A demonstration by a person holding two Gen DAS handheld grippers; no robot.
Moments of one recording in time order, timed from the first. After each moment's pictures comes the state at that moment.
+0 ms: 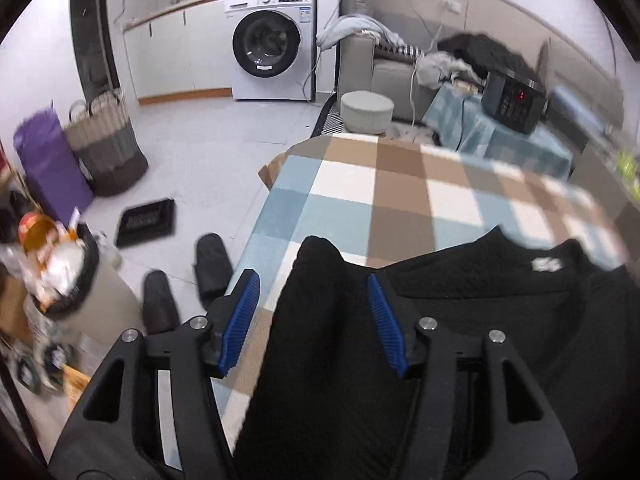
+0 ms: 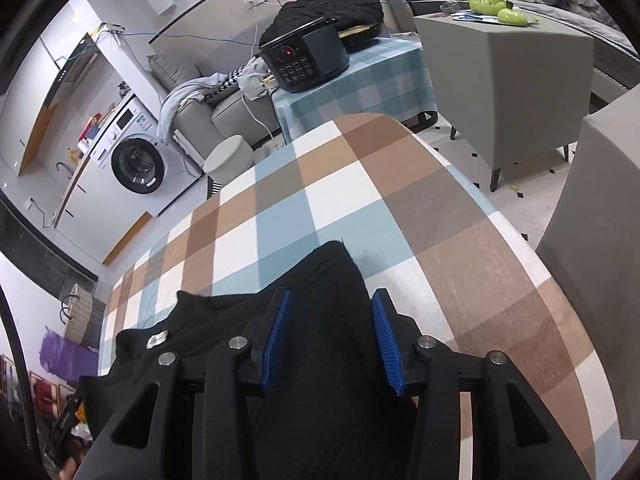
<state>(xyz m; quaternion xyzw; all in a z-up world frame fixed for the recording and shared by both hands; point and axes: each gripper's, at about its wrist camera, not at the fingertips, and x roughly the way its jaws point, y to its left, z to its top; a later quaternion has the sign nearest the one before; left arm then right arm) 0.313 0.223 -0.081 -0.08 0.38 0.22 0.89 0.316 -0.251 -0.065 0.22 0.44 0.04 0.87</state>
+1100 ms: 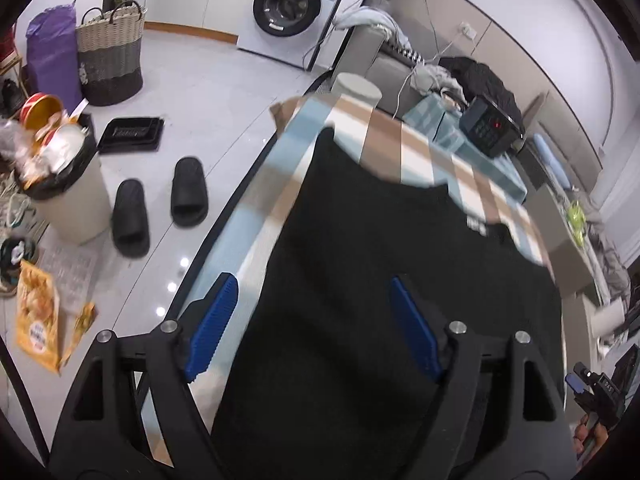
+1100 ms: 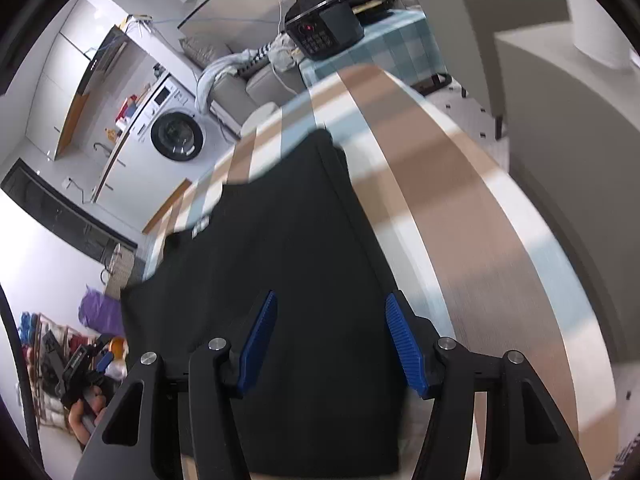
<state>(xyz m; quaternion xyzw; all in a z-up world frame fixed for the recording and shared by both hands) 0.133 0.216 -0.064 -0.26 0.39 0.16 0.87 0.138 -0.297 -0.069 0.25 0.47 0.12 0.84</state>
